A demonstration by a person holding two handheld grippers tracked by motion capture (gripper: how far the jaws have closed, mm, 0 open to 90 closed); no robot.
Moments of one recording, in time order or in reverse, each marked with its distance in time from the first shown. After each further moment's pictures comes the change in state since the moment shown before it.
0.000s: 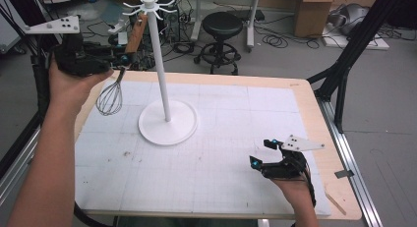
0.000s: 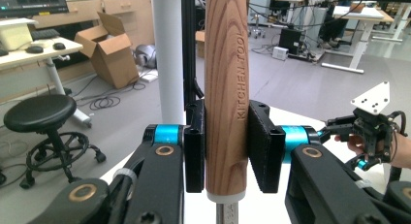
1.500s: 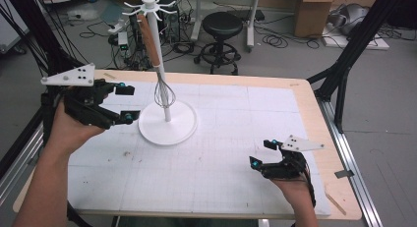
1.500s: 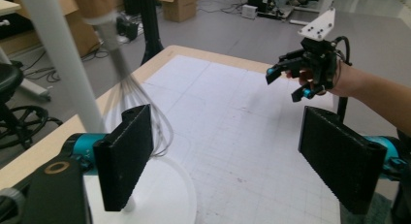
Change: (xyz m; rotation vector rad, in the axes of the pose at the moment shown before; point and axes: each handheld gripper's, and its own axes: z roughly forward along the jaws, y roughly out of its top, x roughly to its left) left arm -0.057 -0.061 -0.004 0.139 -0.144 0.034; right arm 0.000 -0.001 0.001 0.002 0.000 0.002
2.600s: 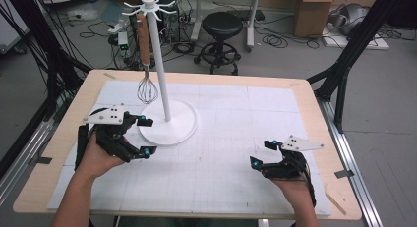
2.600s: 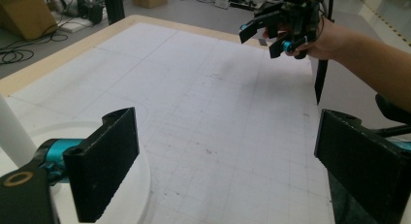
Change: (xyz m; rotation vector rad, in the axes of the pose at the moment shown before) left arm -0.011 -0.090 0.051 0.017 -0.099 -0.046; right arm -0.003 -0.003 0.001 0.012 -0.003 0.012
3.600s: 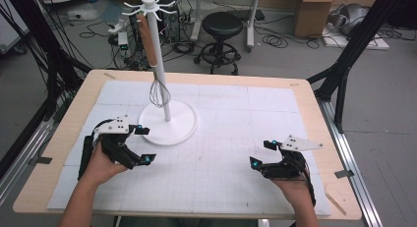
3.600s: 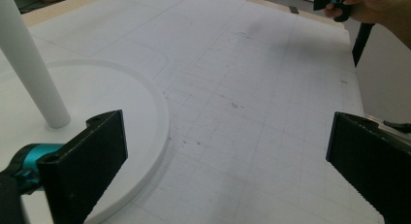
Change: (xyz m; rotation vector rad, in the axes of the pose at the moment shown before) left arm 0.014 -0.044 0.009 0.081 0.074 -0.050; right arm -0.001 -0.001 0.002 0.008 0.004 -0.009
